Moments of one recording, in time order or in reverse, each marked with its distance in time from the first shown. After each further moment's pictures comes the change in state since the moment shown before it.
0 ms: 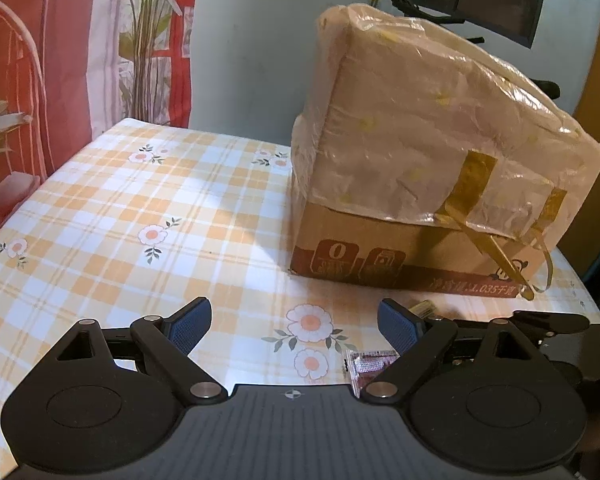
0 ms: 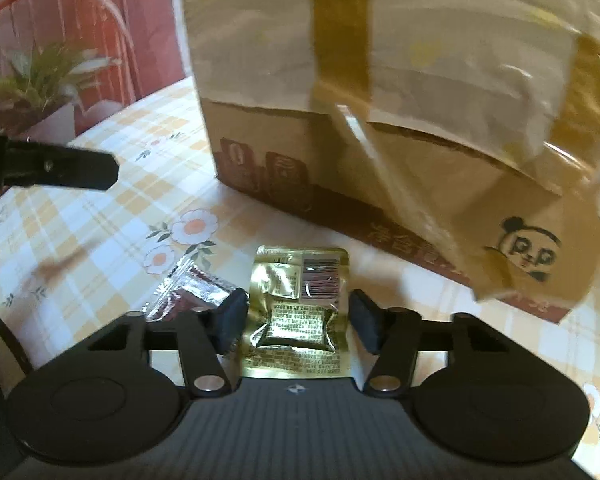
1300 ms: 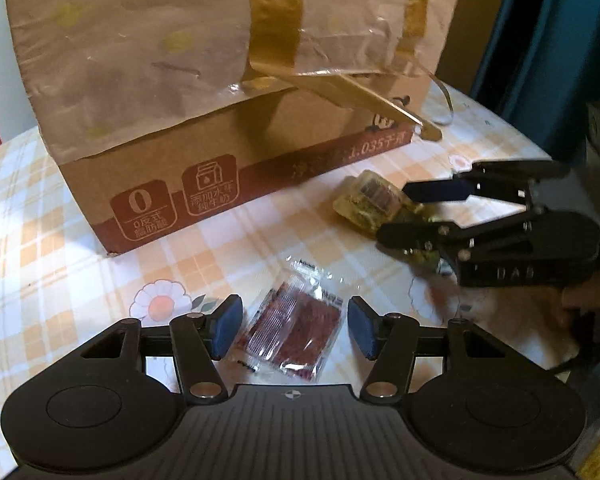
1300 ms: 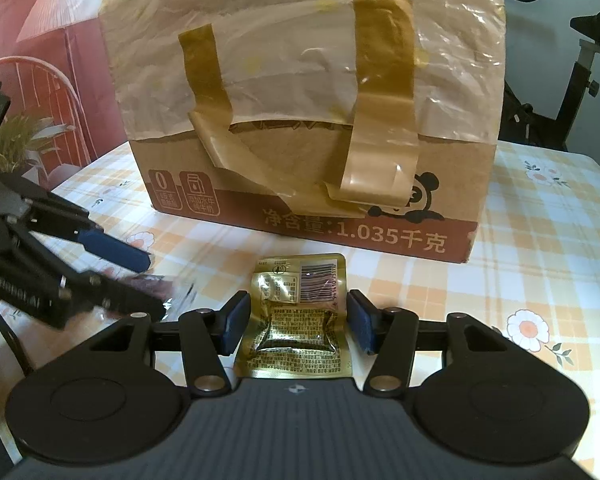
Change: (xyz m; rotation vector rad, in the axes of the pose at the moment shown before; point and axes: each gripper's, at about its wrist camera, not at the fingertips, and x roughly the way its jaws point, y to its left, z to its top) left arm 0.074 -0.051 -0.017 0.507 0.255 -0.362; right arm -0.037 -0.037 -0.043 0.141 -0.150 -0.098
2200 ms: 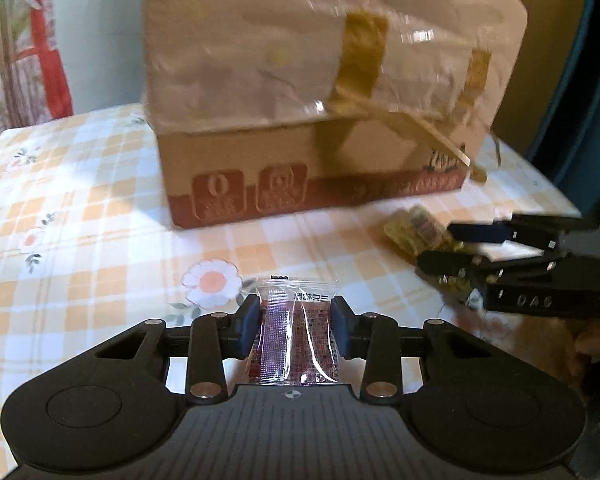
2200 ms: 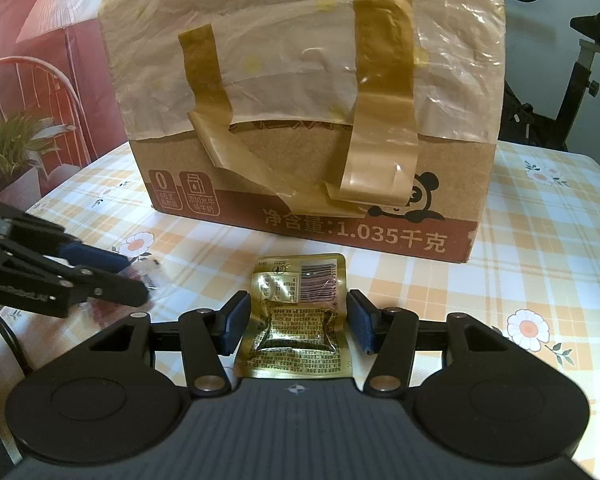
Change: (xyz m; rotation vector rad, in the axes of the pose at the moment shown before) left arm -0.023 0.001 -0.020 -0.220 -0.130 0.149; right arm 0.001 0.000 0.000 0.008 0.000 0.003
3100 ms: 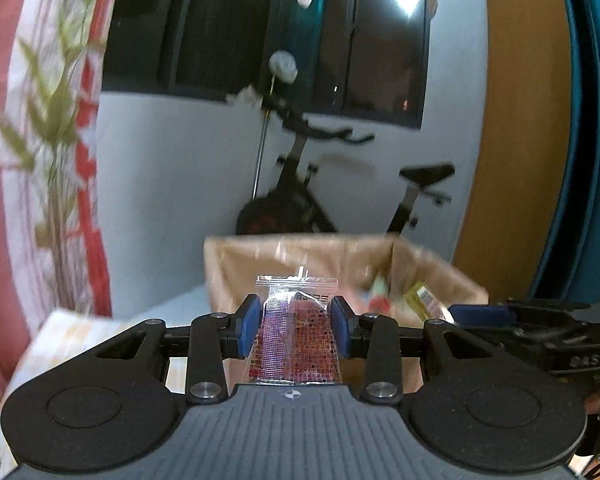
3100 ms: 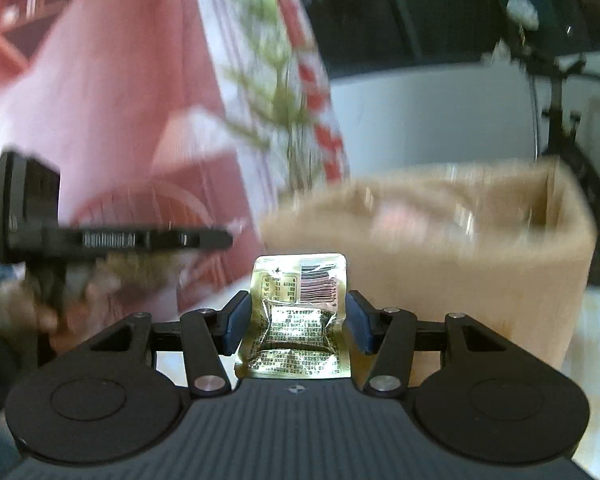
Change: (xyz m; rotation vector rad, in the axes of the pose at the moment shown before) left arm -0.151 -0.002 0.128 -0.007 -0.504 0.052; right arm -0.107 0.017 0.133 -0.053 -0.333 0.344
